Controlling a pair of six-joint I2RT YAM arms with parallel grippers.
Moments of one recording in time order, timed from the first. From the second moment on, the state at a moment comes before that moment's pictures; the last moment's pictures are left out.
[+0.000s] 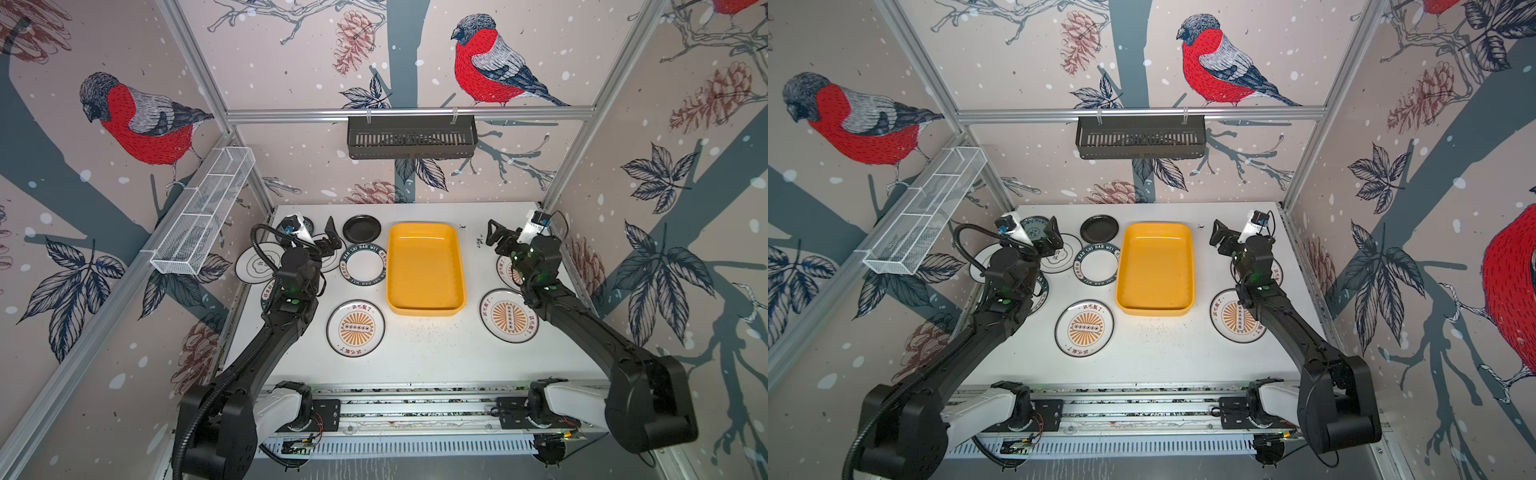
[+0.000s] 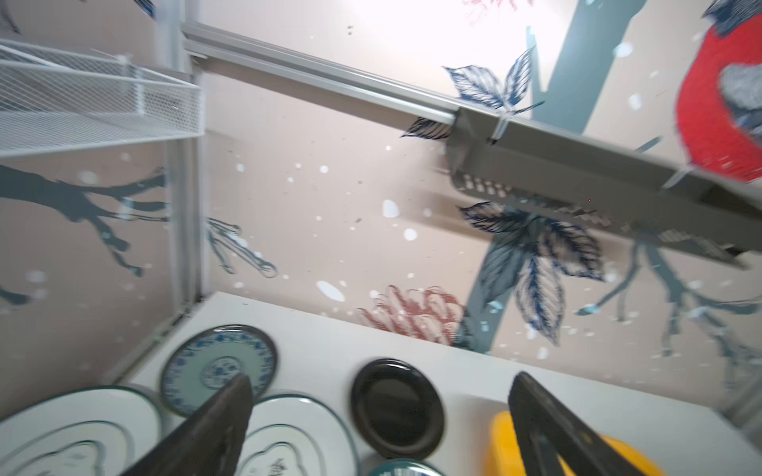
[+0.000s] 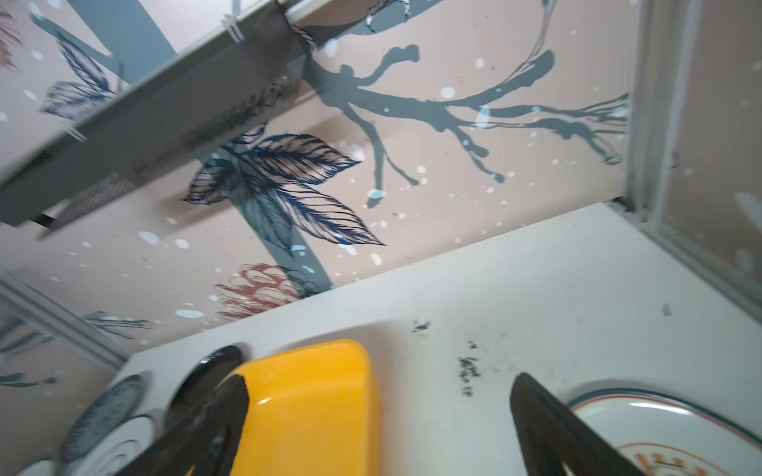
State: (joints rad) left arm -0.24 1.11 0.72 0.45 -0.21 -0.31; right arm 0.22 1.22 0.78 0.34 0.03 0.46
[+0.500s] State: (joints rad) left arm -0.39 1.17 0.80 0.38 0.09 -0.86; right arm 0.45 1.18 0.86 0.30 -0.10 0.78
